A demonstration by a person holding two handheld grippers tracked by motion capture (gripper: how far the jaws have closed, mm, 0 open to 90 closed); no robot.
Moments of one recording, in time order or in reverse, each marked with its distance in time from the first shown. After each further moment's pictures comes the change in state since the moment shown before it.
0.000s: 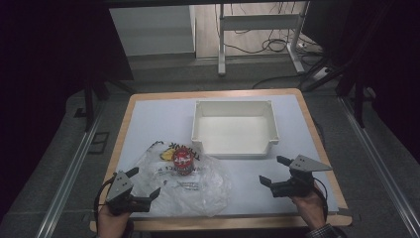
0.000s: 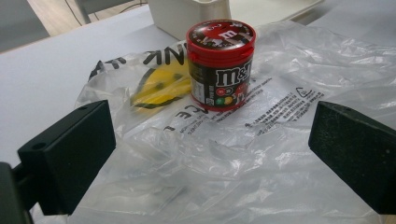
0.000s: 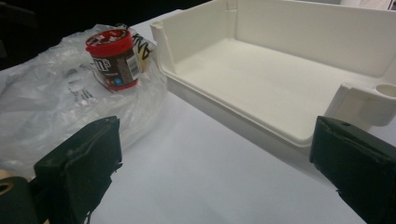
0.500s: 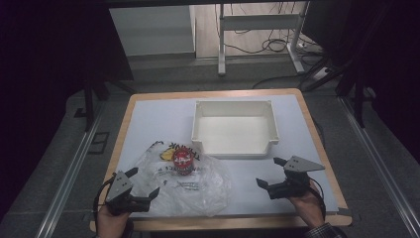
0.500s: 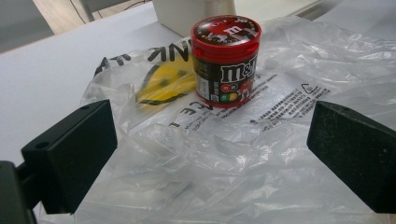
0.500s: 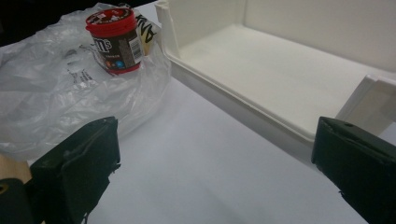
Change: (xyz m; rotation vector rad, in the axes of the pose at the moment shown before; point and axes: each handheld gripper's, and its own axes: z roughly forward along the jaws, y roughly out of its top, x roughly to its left) left arm 0.001 -0.001 -0.001 0.011 0.010 0.004; right arm 0.004 -0.002 0.009 0.057 0.012 -0.044
